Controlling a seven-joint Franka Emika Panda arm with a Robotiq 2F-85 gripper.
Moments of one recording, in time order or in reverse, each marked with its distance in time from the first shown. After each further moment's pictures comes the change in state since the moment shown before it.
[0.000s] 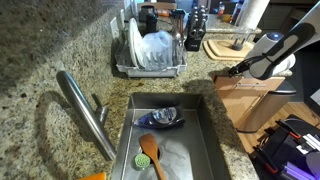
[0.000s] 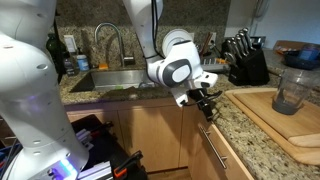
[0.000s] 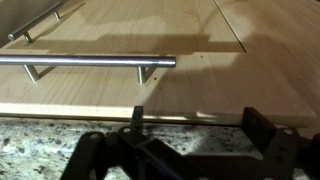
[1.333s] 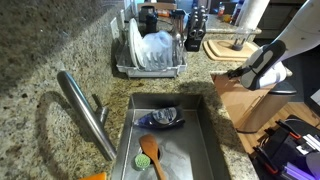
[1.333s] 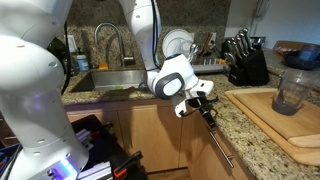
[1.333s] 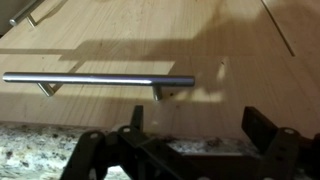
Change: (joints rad) arm 0.139 0.192 -0.068 0.010 0.286 0.235 -0.097
